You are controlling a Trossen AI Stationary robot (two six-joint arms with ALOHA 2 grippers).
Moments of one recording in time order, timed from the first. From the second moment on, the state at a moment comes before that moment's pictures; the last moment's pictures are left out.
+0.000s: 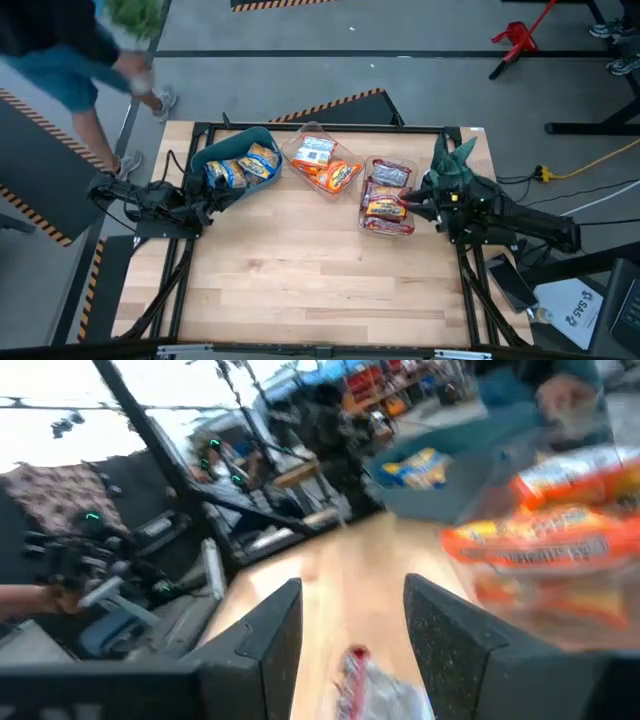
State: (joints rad) left arm -0.27 0.00 0.01 0.32 -0.45 -0.57; right arm -0.27 0.00 0.06 -0.01 -0.35 0.45
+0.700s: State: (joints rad) left arm -0.30 0.00 0.01 0.08 -0.43 -0.65; right arm -0.02 0.04 0.01 0.02 0.00 0.41
